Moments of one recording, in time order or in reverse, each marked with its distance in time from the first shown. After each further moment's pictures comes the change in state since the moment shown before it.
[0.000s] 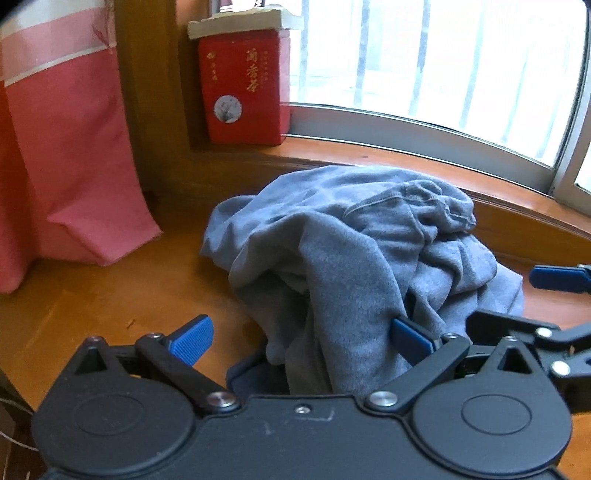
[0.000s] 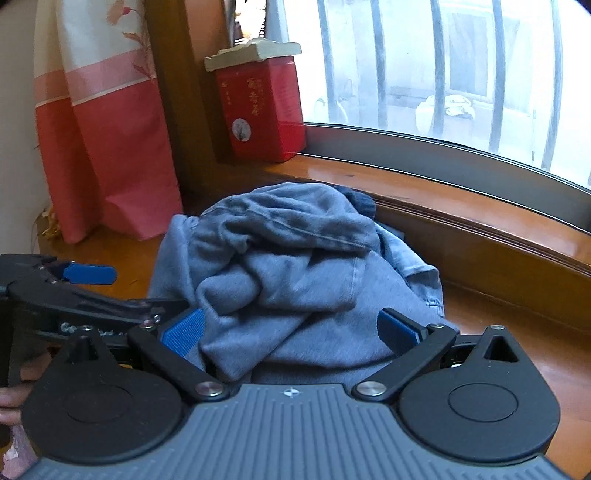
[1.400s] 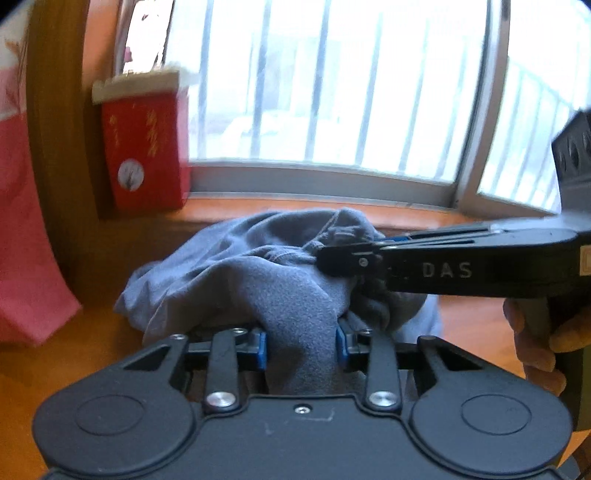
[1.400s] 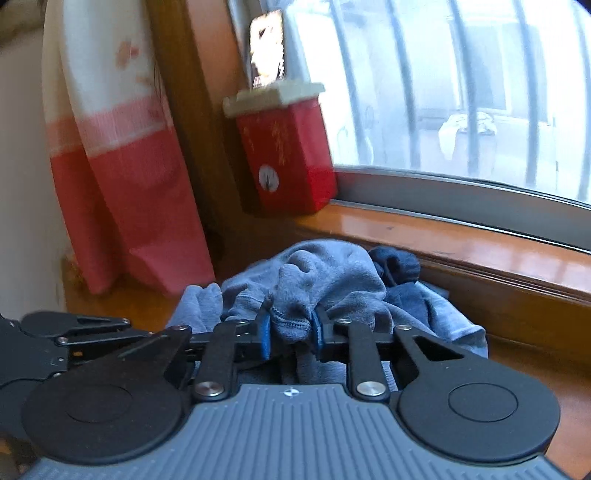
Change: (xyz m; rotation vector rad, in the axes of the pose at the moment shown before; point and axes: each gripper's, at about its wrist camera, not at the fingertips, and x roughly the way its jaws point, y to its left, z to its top) left arm -0.025 -0.018 0.015 0.163 -0.180 -0.311; right arm 0.008 0.004 0.037 0.063 -0.135 0.114
